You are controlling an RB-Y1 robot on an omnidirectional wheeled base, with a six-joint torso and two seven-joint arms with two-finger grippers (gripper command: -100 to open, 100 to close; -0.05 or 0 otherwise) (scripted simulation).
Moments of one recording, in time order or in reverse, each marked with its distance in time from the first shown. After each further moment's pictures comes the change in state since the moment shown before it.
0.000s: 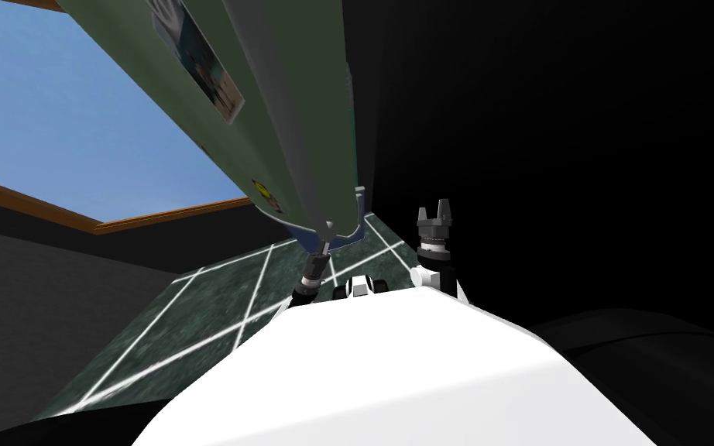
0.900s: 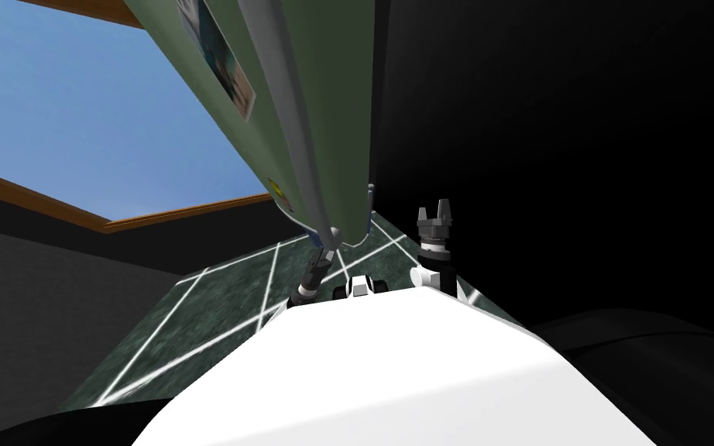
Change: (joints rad) left arm 0.044 0.117 -0.055 -0.072 -0.016 -0.054 0.064; right arm 0.000 0.000 0.000 0.000 0.000 0.000 0.000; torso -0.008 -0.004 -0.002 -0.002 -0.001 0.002
